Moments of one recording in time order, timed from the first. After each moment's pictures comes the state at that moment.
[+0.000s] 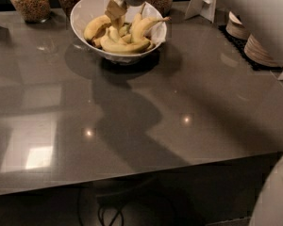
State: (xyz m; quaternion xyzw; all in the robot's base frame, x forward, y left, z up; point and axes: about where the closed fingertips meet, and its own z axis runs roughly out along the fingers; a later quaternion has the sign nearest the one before) arm 0.688 0.076 1.000 -0.55 0.73 0.06 0.39
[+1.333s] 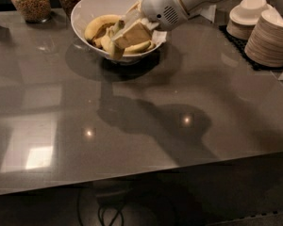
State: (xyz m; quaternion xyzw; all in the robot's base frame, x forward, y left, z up) arm 0.560 0.046 0.991 -0.65 0.62 0.27 0.36
